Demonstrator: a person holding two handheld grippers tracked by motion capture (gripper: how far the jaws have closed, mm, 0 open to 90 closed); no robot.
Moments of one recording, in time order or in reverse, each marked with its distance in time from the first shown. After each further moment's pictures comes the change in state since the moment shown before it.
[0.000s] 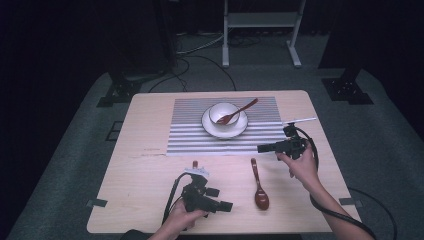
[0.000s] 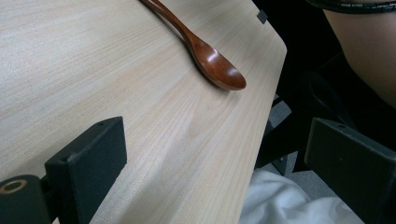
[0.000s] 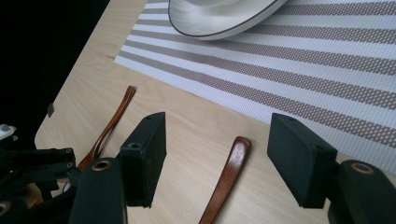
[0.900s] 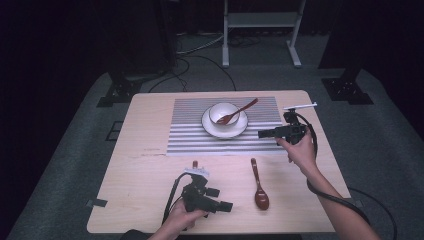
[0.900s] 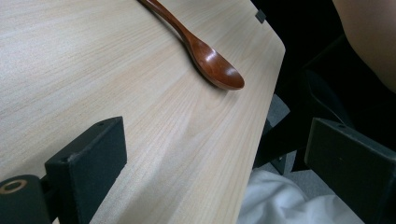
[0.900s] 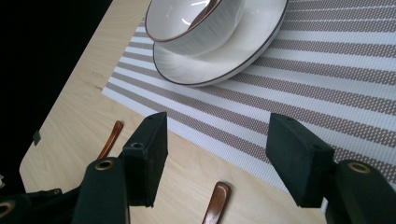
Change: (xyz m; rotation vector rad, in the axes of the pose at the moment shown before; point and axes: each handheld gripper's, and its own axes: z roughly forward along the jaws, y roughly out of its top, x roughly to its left) left arm 0.000 0.000 0.000 0.002 -0.004 0.002; right arm -0.003 0.039 -0.005 -0.038 -0.056 0.014
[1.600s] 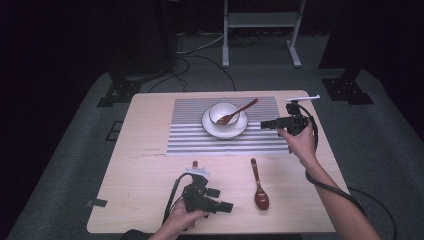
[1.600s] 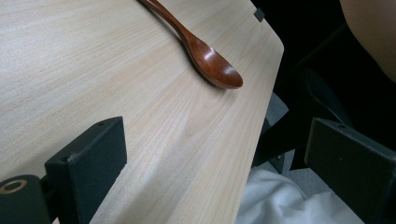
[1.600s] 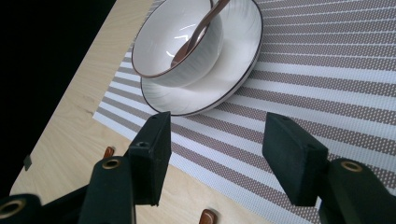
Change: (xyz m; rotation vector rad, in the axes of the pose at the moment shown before) left arm 0.000 0.000 0.001 0.001 -0.009 0.000; right arm -0.008 0.023 -0.004 -0.047 -0.036 0.029
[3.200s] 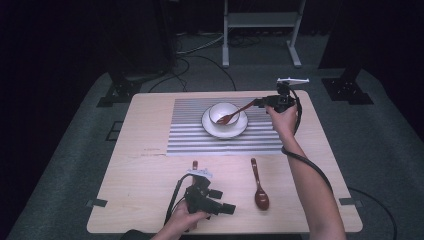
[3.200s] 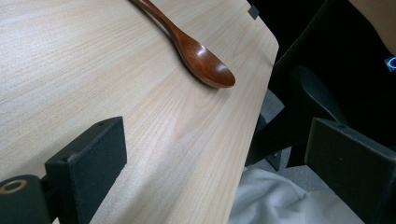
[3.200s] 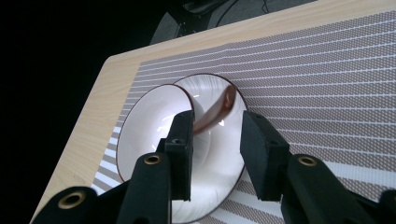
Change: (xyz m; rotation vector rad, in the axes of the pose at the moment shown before) left arm -0.004 0.000 0.005 0.007 -0.016 0.001; right arm -0.006 0.066 0.038 -0.129 -0.044 0.128
